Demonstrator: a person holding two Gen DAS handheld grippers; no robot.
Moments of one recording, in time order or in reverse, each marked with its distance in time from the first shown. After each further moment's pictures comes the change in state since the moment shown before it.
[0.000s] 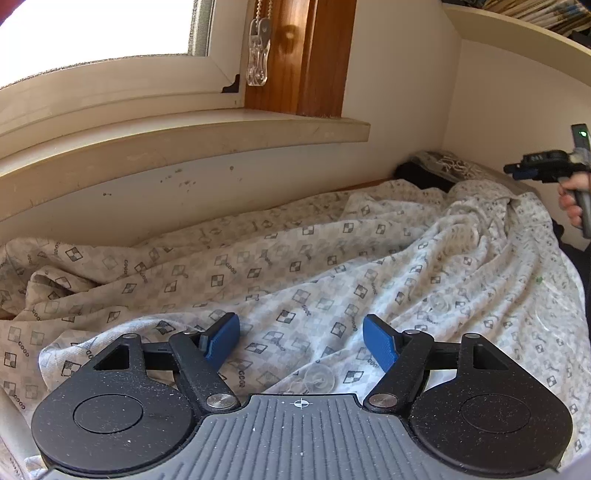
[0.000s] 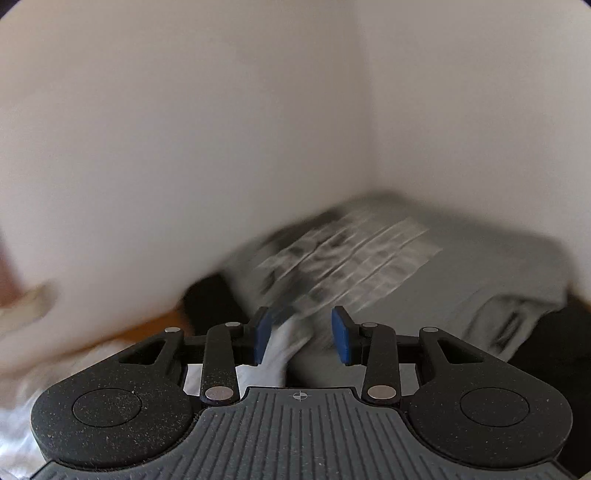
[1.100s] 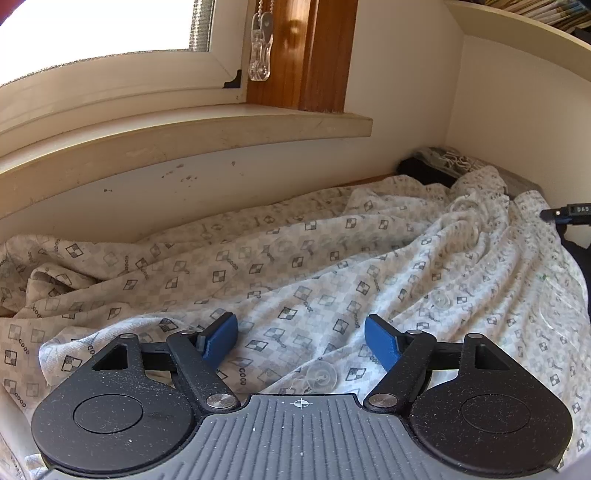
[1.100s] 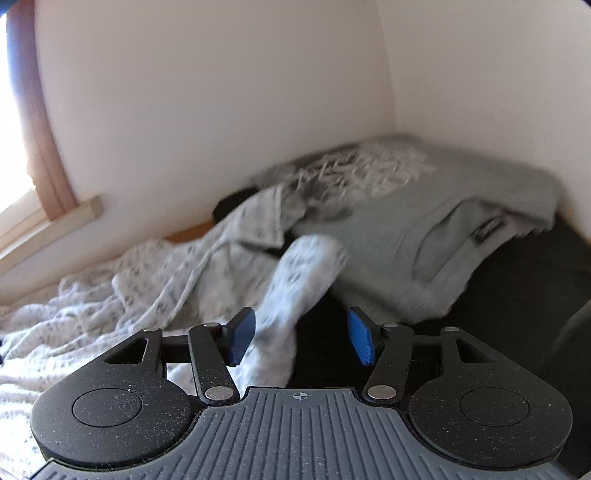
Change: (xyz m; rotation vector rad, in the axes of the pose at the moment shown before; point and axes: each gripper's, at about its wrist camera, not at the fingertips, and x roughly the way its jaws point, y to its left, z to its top) left arm 0.000 0.001 0.001 0.006 0.014 -0.004; right arm -0.036 -0.039 -0.075 -0.017 0.081 0.113
